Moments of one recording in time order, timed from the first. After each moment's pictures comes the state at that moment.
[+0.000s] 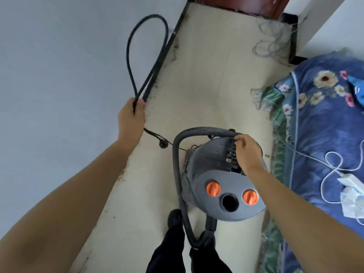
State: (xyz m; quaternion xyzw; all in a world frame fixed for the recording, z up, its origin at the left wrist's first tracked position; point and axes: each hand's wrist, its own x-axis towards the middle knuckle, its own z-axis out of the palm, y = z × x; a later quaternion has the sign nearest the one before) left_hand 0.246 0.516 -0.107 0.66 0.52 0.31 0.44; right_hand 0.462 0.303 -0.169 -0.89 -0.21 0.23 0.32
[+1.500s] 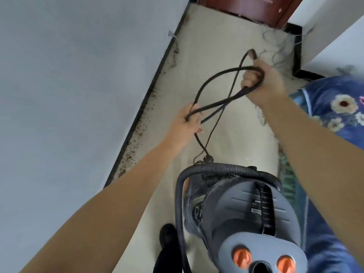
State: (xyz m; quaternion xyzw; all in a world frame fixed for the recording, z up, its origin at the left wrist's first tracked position) left_hand 0.364 0.632 -0.149 0.59 0.33 0.23 0.70; right_hand 0.580 0.607 -0.111 -0.46 -0.05 0.48 0.75
